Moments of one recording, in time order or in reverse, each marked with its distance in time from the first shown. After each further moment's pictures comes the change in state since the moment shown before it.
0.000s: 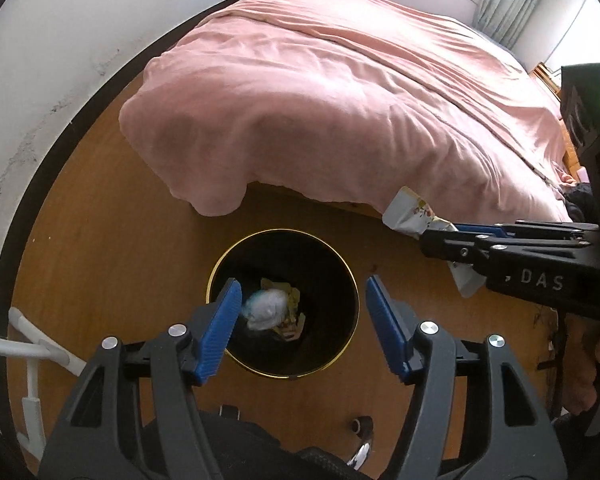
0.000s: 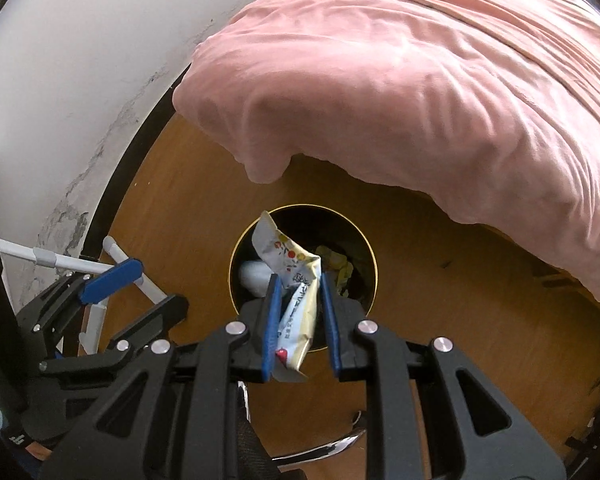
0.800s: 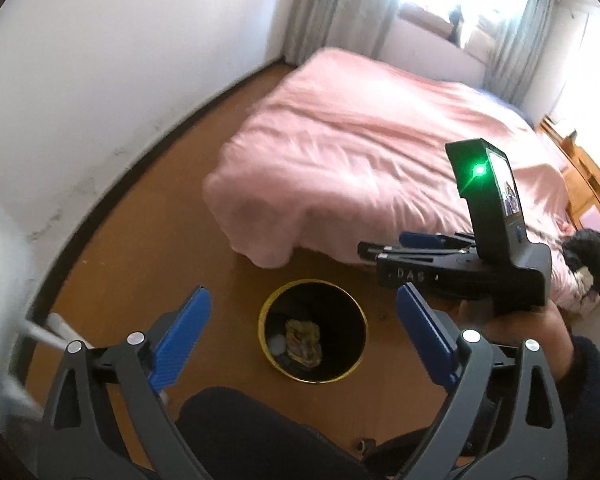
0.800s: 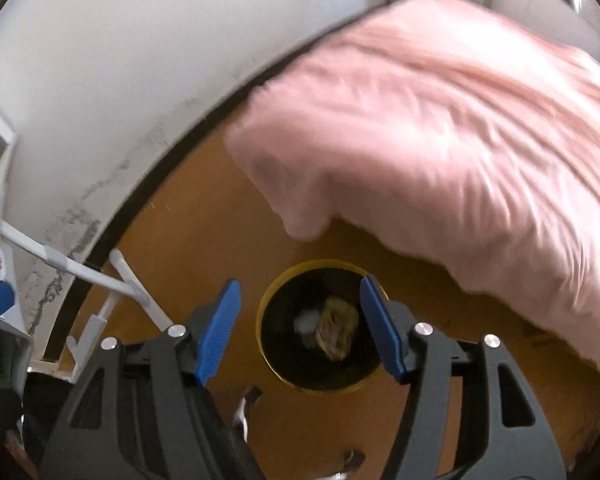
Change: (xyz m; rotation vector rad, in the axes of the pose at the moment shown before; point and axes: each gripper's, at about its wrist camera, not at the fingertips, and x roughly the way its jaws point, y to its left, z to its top) left arm -0.195 0.028 -0.022 -0.061 -0.263 0.103; right arm -0.061 0.095 0.014 -0.173 -0.253 -0.004
